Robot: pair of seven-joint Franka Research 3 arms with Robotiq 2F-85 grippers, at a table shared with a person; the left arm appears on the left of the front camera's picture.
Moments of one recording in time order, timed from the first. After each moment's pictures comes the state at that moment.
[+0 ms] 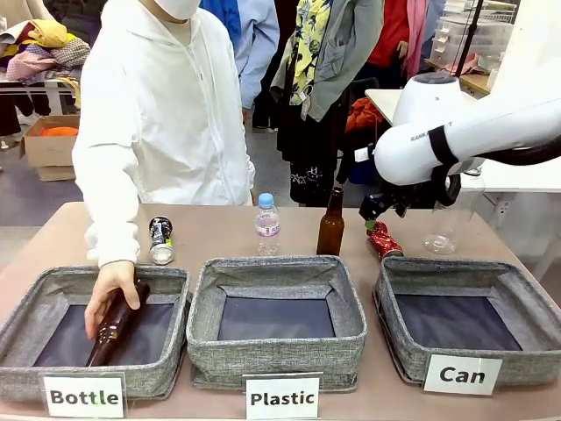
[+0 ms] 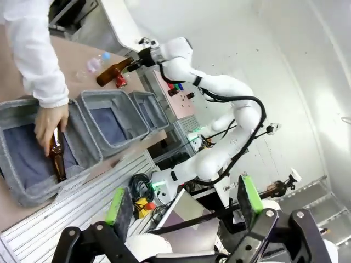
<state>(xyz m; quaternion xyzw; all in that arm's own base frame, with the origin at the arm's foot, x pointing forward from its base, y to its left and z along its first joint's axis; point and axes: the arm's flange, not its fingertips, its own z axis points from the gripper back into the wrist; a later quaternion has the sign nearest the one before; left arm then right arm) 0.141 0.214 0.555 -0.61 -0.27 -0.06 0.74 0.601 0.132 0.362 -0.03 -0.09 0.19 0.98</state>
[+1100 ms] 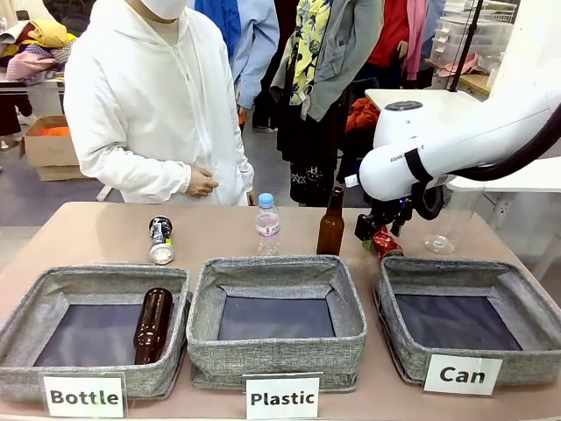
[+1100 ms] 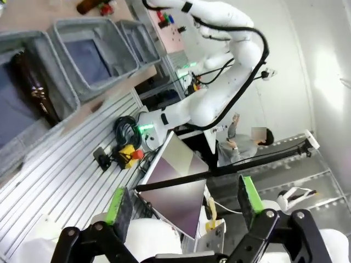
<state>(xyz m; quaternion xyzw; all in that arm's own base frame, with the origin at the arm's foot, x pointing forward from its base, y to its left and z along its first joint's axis) 0.178 0.124 0.496 -0.61 -0.11 -0.13 0.77 0.619 0.139 0.307 -0.05 -0.02 0.21 0.98</state>
